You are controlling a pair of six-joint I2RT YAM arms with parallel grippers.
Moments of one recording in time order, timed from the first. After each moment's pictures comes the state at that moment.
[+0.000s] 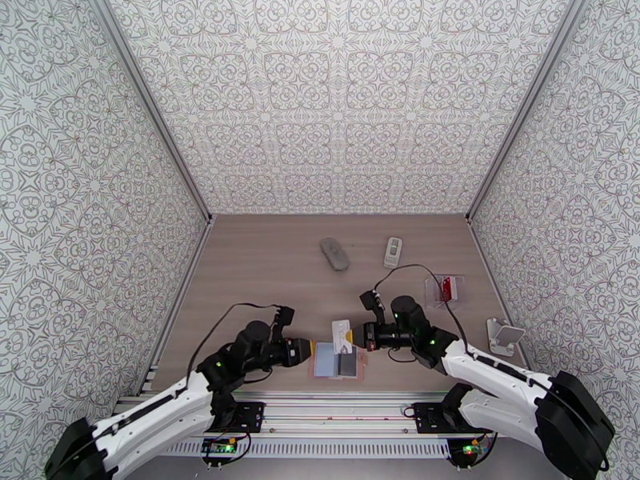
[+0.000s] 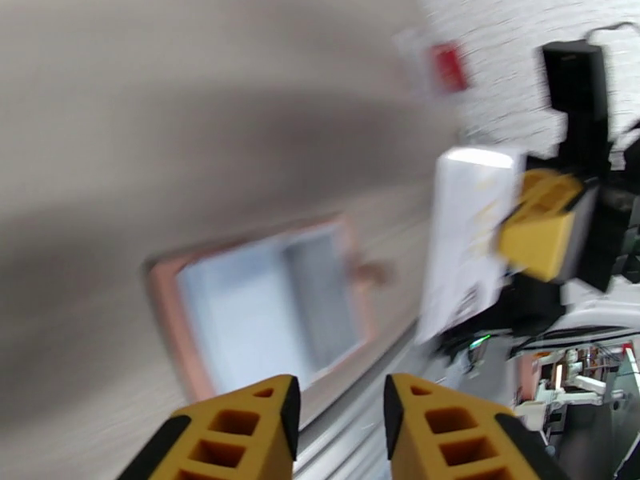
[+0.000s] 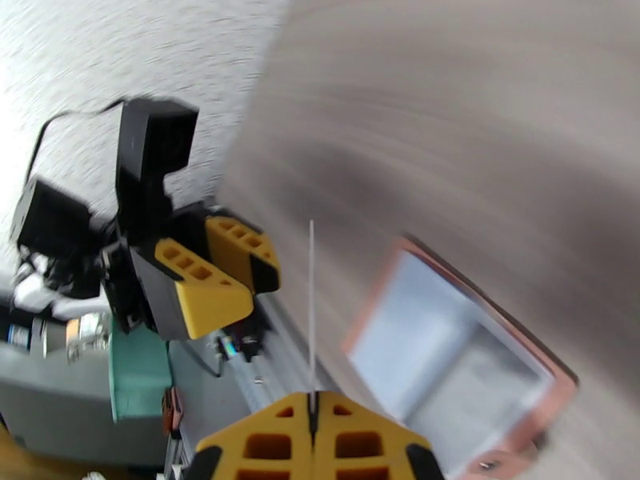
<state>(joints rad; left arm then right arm) -0.78 0.76 0.21 -0.06 0.33 -0.91 0.71 1.10 0.41 0.09 -0.58 0.83</state>
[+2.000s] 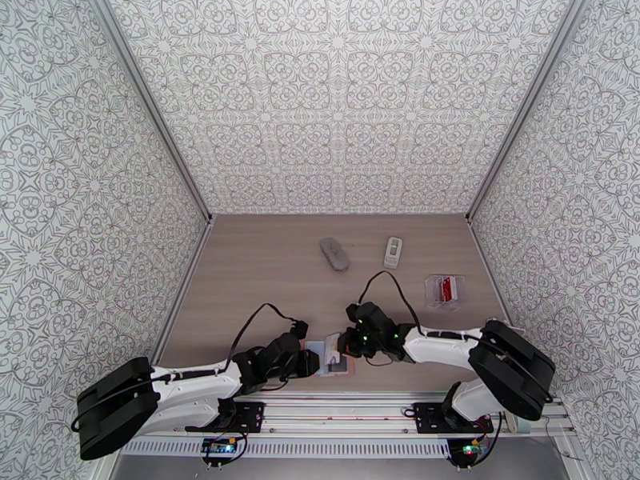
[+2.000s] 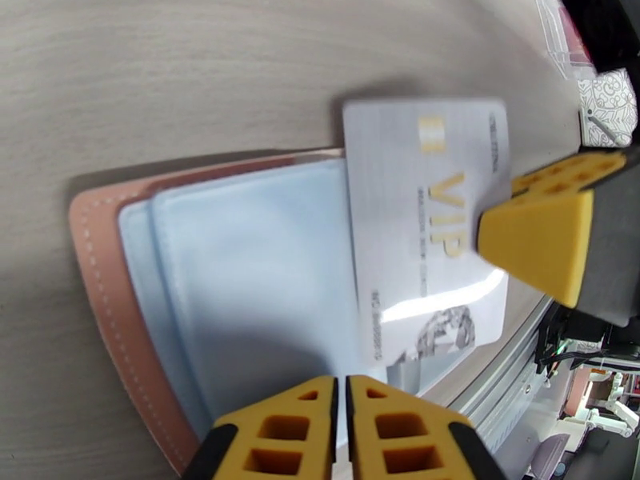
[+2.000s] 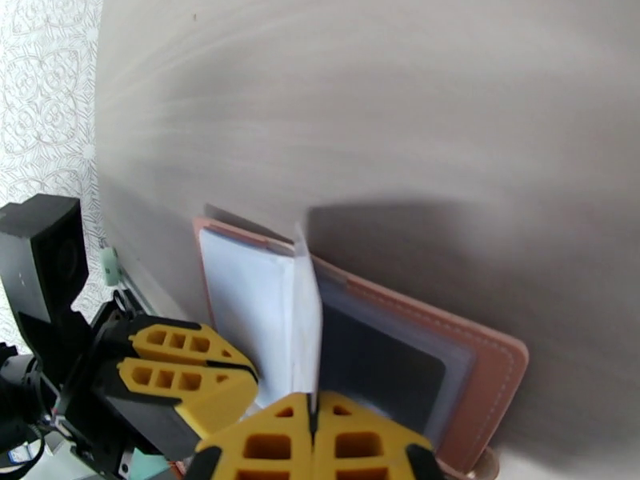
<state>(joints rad) -1.00 1.14 0.23 0.14 0.11 -1.05 0.87 1.52 0.63 0.01 -0.37 0.98</state>
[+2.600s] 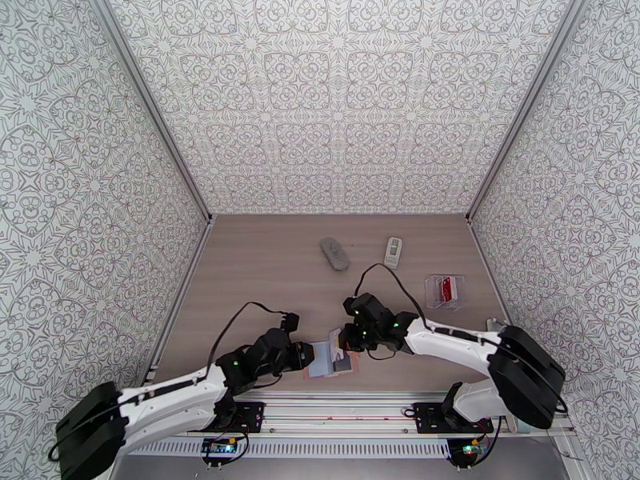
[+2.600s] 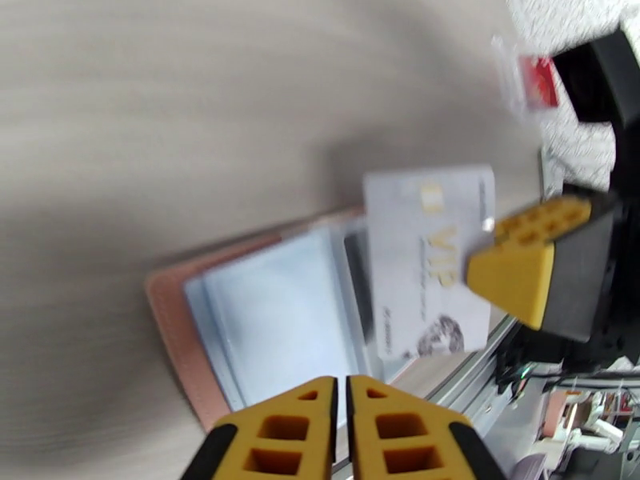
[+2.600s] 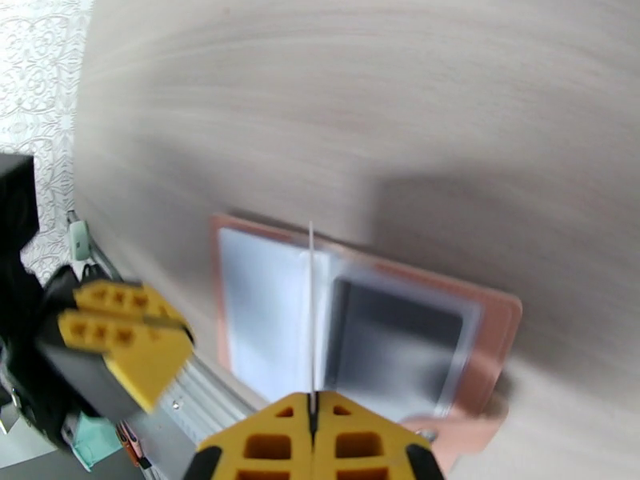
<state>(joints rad) -0.87 0.86 0.23 -0.01 0.11 -1.02 0.87 1.39 0.72 -0.26 -0.34 0.87</state>
